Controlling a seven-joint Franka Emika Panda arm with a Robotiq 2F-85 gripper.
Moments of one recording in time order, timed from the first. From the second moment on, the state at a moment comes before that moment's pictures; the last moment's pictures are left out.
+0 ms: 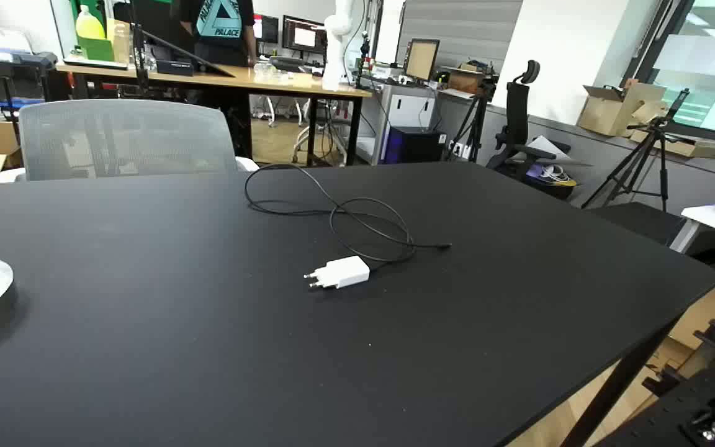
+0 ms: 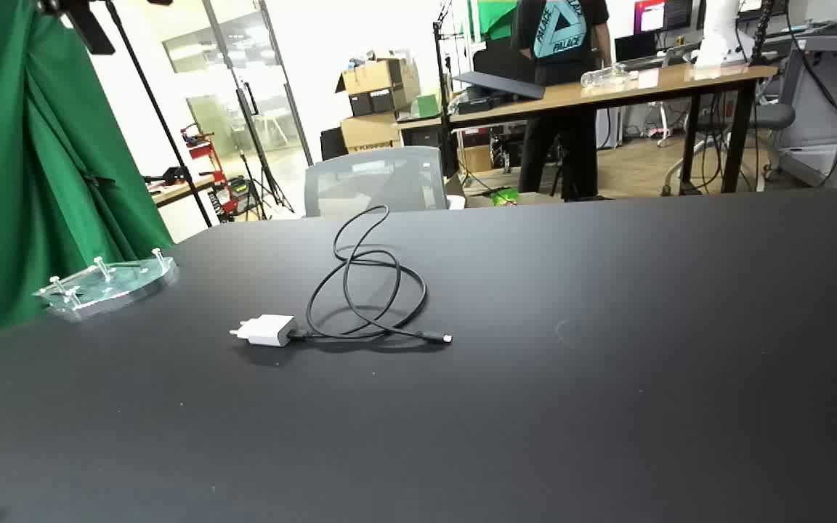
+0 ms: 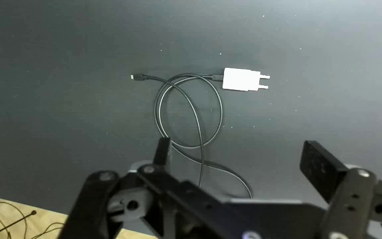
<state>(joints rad) 0.05 -0.21 0.31 -2.22 -0.16 1.97 0.27</state>
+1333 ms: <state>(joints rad) 0.10 -0.18 0.21 -2.23 -0.11 2.17 -0.04</state>
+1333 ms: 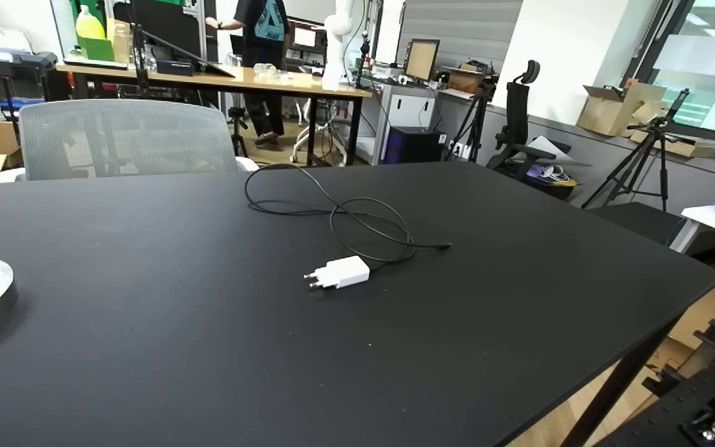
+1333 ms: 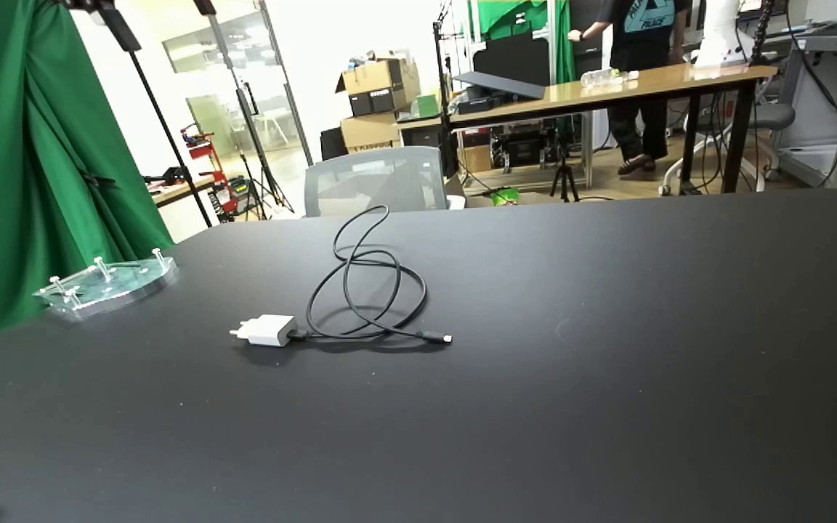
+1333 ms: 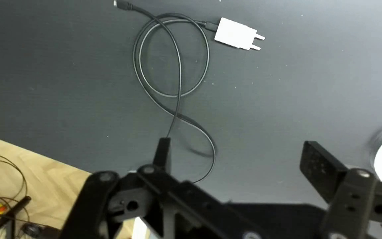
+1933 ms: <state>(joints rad) 0.13 -0.15 0.10 -2.39 0.05 2.36 -0.66</state>
